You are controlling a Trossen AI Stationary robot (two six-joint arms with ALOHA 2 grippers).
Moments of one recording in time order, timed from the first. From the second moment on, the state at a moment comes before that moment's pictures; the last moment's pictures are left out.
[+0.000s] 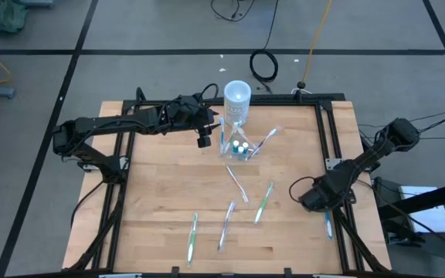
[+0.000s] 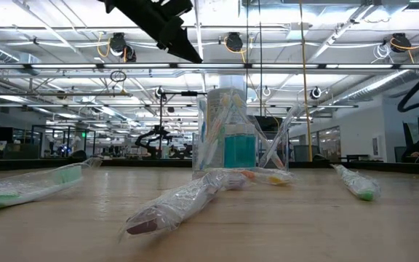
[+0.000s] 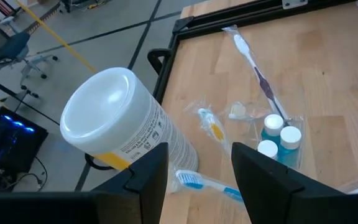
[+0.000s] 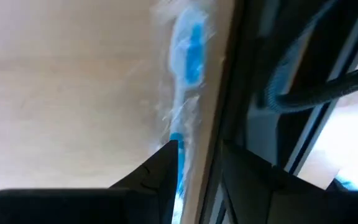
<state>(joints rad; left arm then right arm) 0.29 1.45 1.20 -0.26 -0.13 0.39 0.61 1.22 0.52 -1.04 -0.41 2.11</state>
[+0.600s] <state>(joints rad) 0.29 1.45 1.20 -0.27 -0.13 0.38 0.62 1.22 0.43 -0.90 -0.36 2.15</state>
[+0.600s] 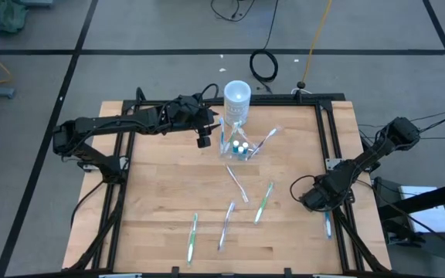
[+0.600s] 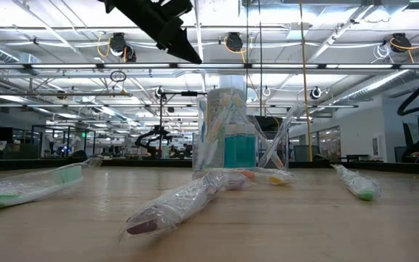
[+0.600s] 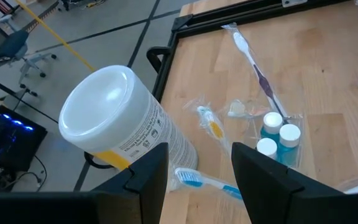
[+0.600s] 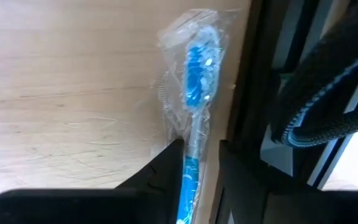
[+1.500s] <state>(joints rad) 0.29 1.45 1.20 -0.26 -0.13 0.39 0.61 1.22 0.55 -0.55 0.26 1.73</state>
